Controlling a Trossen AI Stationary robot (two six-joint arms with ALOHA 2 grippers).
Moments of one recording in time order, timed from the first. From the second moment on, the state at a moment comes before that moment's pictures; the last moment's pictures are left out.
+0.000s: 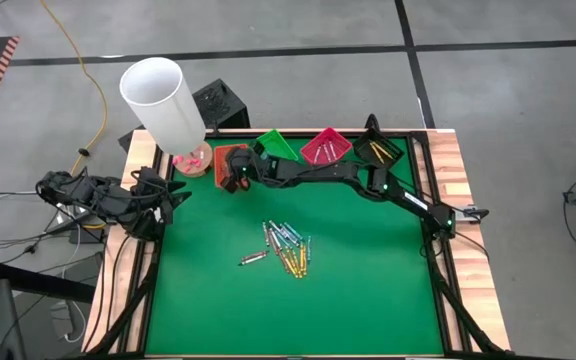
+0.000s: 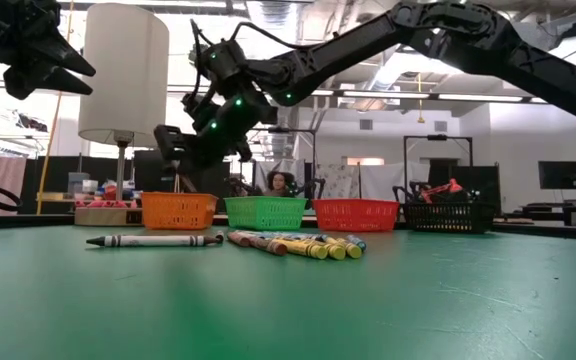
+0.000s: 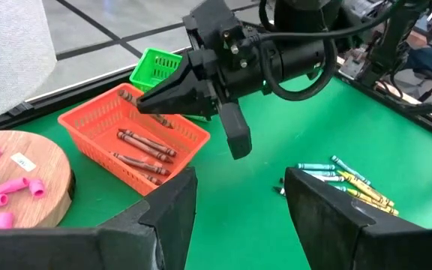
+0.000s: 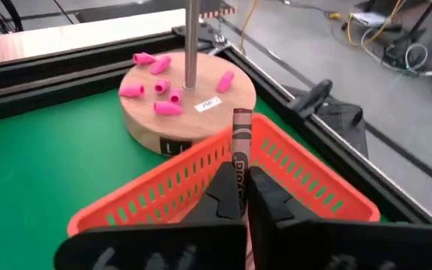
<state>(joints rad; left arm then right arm) -0.35 0.17 0.57 -0.86 -0.77 -0.68 -0.21 2.47 2.16 -0.10 0.37 0.11</state>
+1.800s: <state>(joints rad) -0.35 0.17 0.57 -0.86 -0.77 -0.68 0.12 2.41 2.15 -0.57 0.02 -0.32</state>
